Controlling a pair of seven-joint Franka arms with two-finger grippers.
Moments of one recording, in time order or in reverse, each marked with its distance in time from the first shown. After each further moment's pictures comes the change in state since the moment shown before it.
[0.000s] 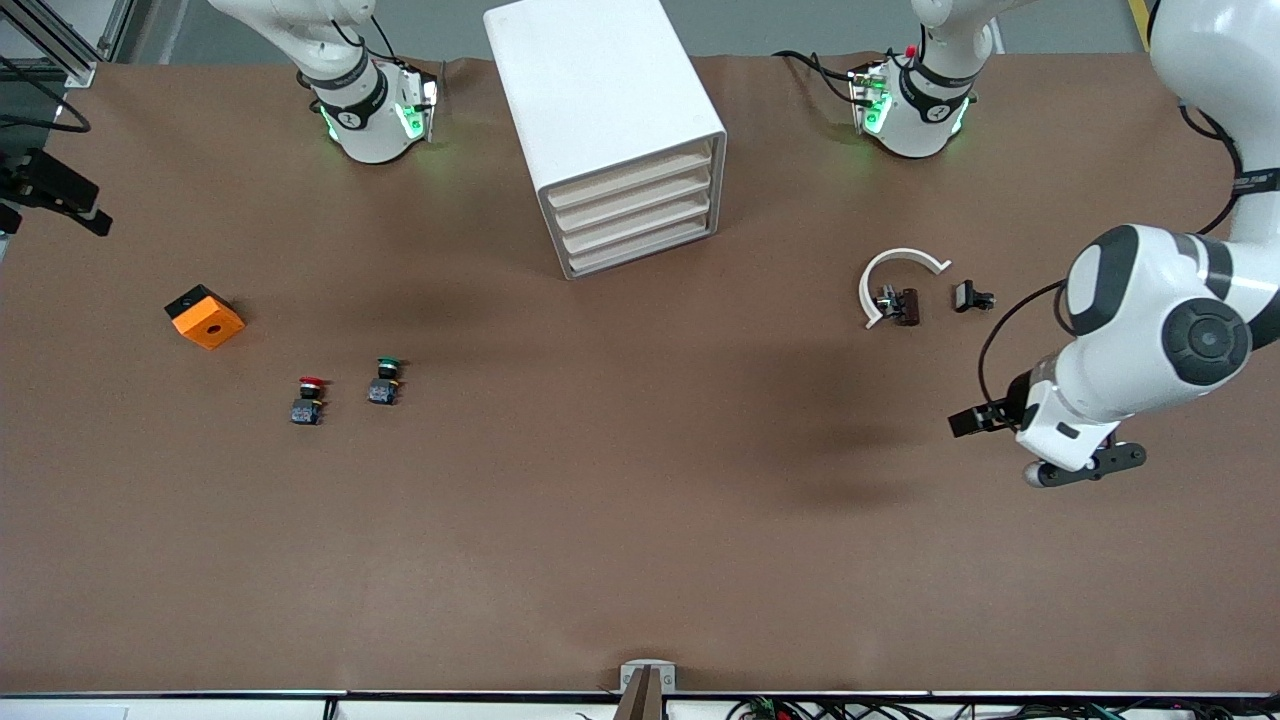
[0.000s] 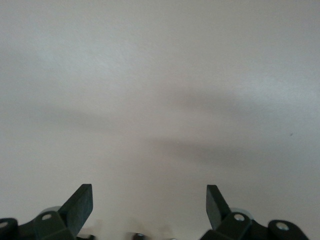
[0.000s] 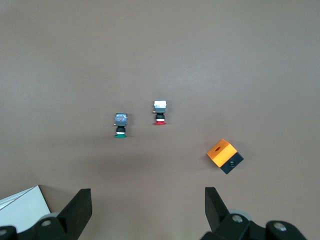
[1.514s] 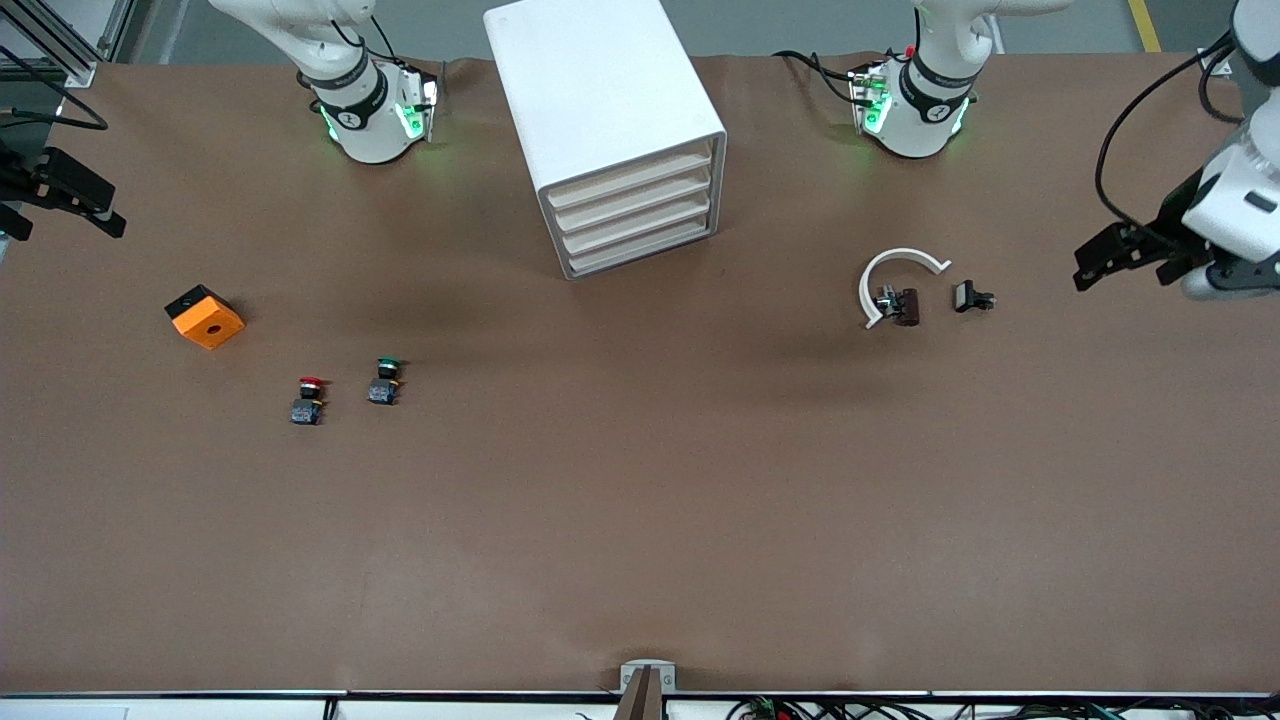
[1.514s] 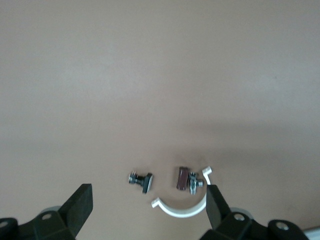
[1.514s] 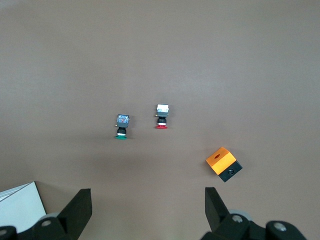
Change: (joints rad) left arm -0.449 -0.588 0.607 -0.198 -0.217 -0.235 0.339; right arm -0.014 0.000 0.008 -0.002 -0.001 0.014 -0.064
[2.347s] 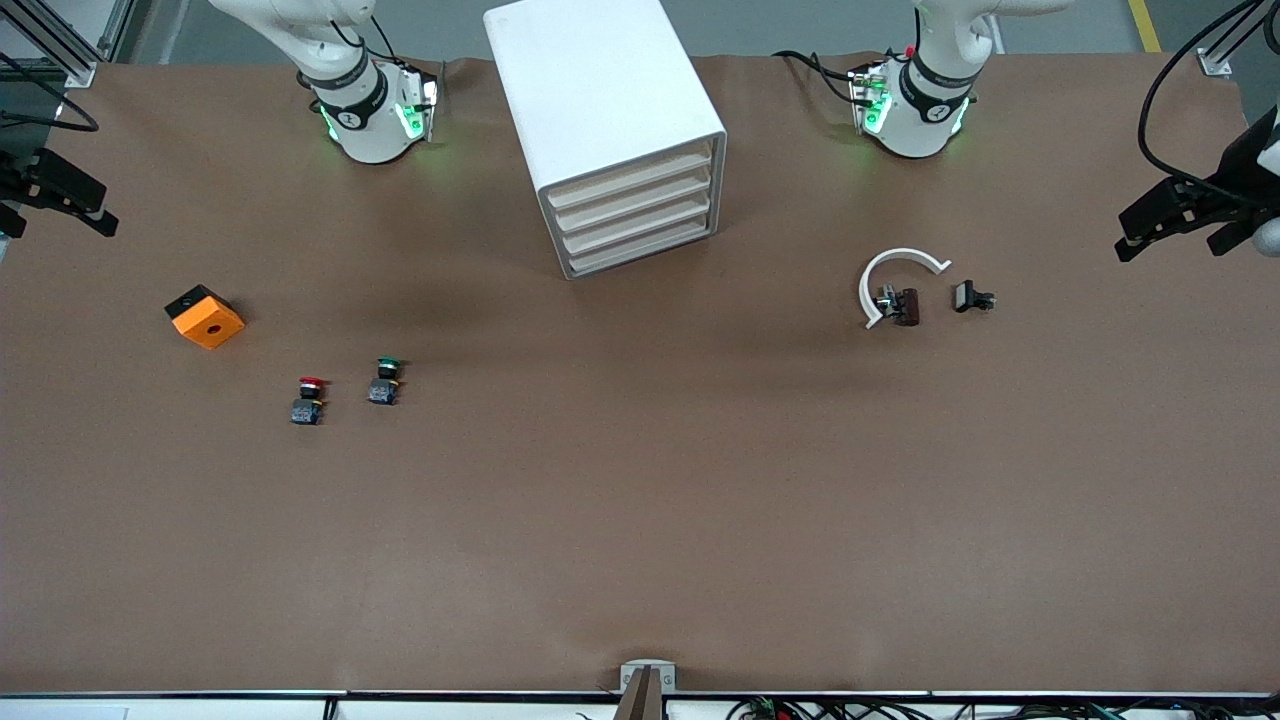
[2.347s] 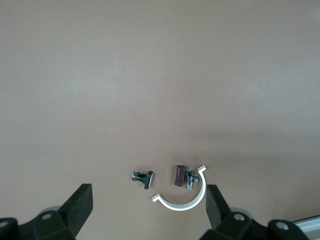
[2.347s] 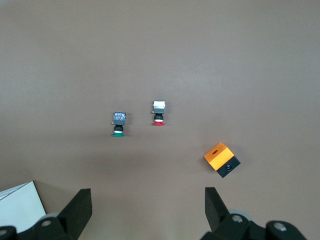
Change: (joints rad) left arm -0.008 0.036 0.000 0.184 0.000 -0.116 0.002; right arm -0.008 0.000 -0.012 -0.004 0.000 -0.010 0.000
